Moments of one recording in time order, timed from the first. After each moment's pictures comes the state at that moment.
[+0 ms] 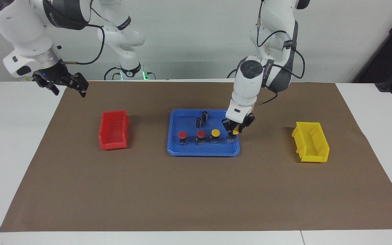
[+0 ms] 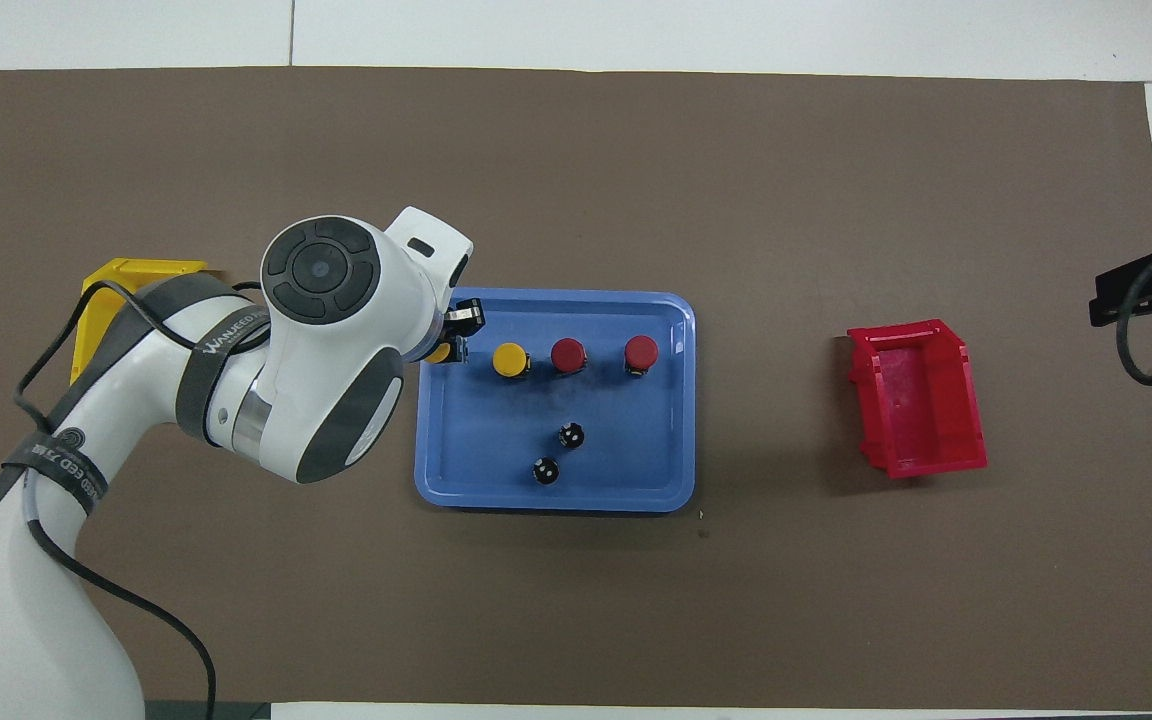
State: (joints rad) left arm -0.60 0.20 0.05 -1.91 0.02 2.14 -0.73; right arm -0.06 0.02 -0.01 -1.57 -0.06 1.50 0.00
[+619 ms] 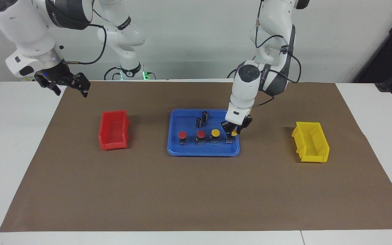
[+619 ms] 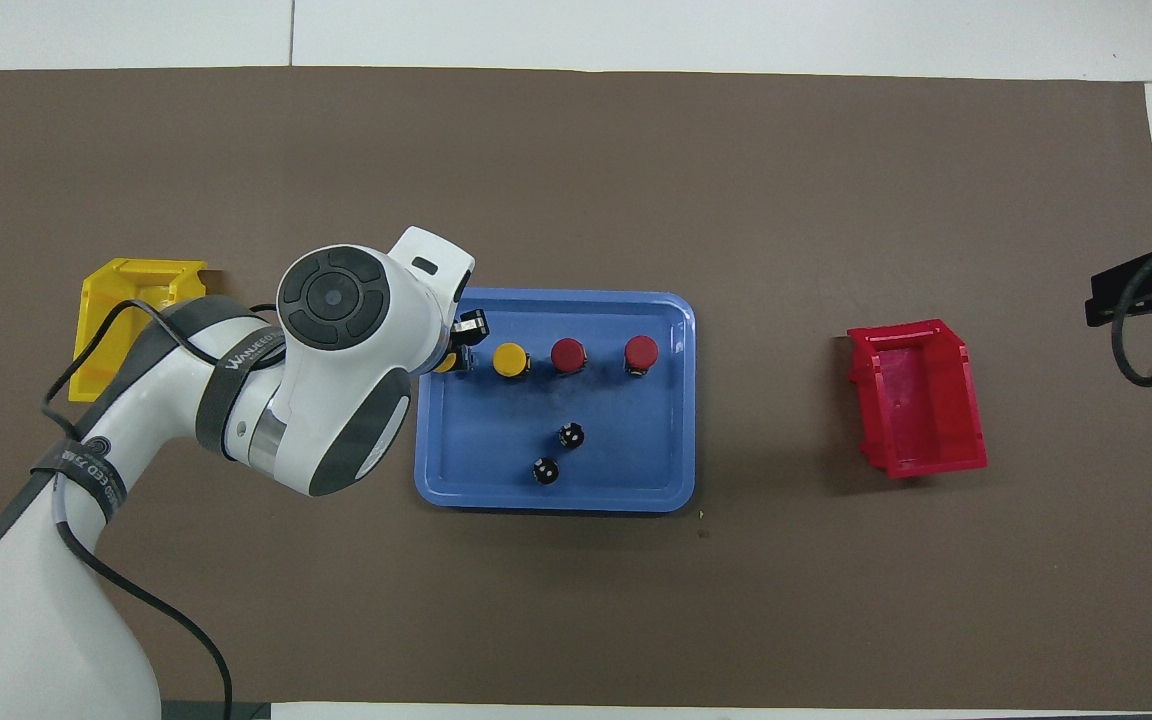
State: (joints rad) left arm -0.61 0.20 0.05 -1.97 0.02 2.21 -0.78; right arm -0.06 0.02 -0.01 -1.57 -0.06 1.50 0.00
